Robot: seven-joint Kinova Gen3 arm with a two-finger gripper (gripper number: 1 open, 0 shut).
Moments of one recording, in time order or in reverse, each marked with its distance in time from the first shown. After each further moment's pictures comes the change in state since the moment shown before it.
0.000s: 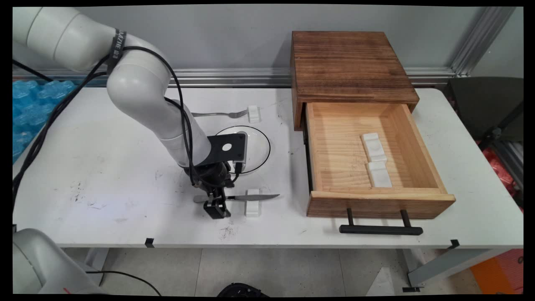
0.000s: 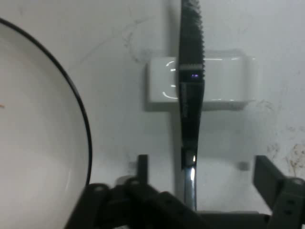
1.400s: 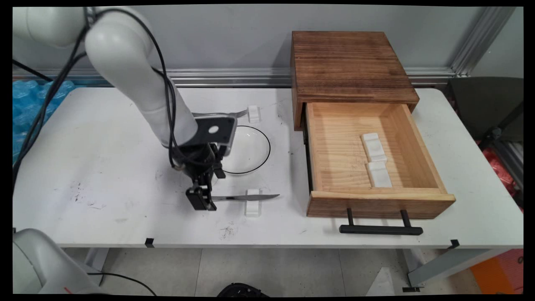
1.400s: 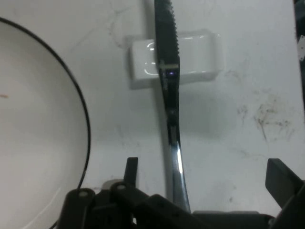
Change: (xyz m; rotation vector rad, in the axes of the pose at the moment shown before) arm -0.011 -0.017 -0.038 -0.079 -0.008 0.083
